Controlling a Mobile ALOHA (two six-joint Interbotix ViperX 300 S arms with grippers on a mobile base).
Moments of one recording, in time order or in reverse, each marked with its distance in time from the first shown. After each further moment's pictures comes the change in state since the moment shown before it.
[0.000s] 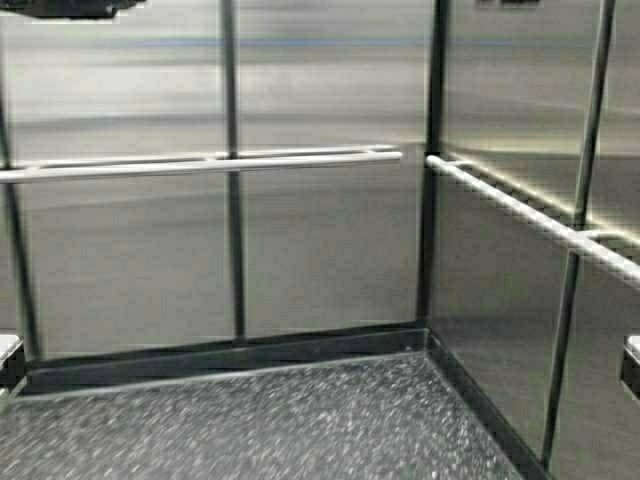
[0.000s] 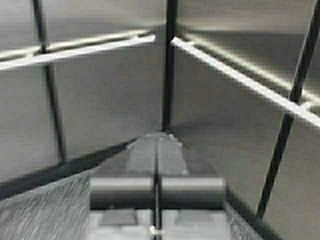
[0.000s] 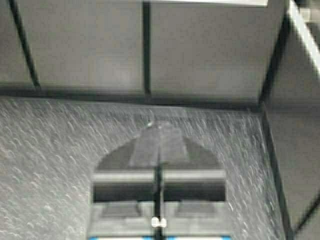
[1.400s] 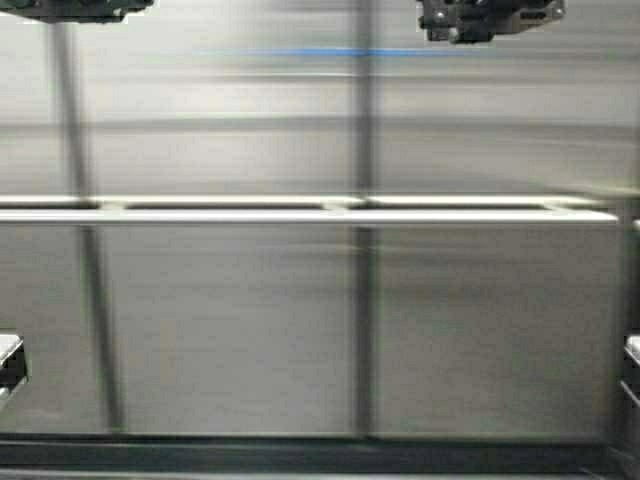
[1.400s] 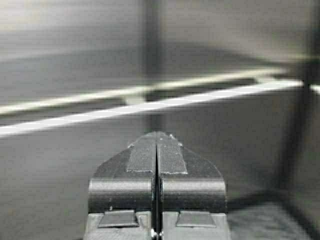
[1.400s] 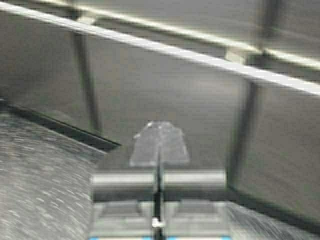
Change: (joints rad) left arm -0.006 0.025 0.014 0.002 -0.014 -0.008; right arm 0.123 0.052 0.029 -0.006 -0.098 -0.002
